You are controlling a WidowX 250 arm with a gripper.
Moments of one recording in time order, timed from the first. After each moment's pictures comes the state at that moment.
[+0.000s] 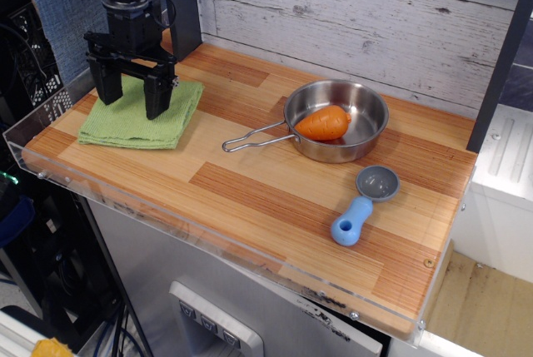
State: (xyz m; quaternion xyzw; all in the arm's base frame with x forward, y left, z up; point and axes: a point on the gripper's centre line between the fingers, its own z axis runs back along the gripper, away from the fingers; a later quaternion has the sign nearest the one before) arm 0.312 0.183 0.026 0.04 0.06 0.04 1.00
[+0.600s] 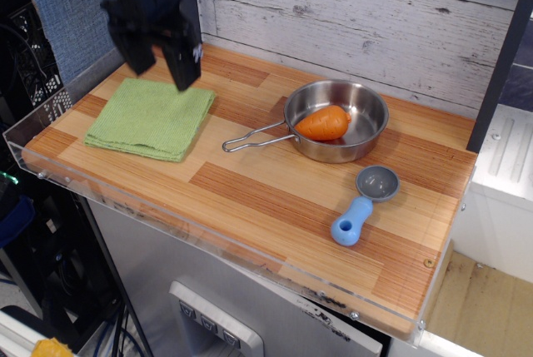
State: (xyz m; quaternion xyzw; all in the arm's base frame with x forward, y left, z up) arm 0.310 0.129 0.092 0.00 -0.12 -0.05 0.99
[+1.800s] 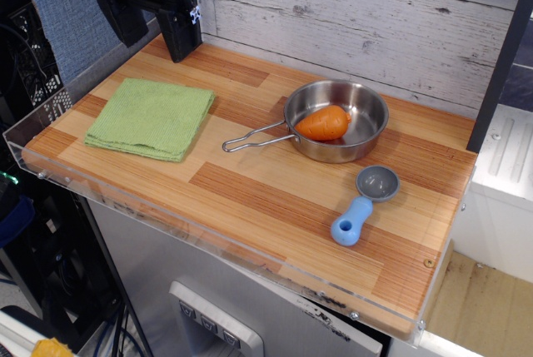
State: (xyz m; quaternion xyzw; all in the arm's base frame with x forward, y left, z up) arm 0.299 0.117 0.124 0.00 -0.11 -0.03 0.99
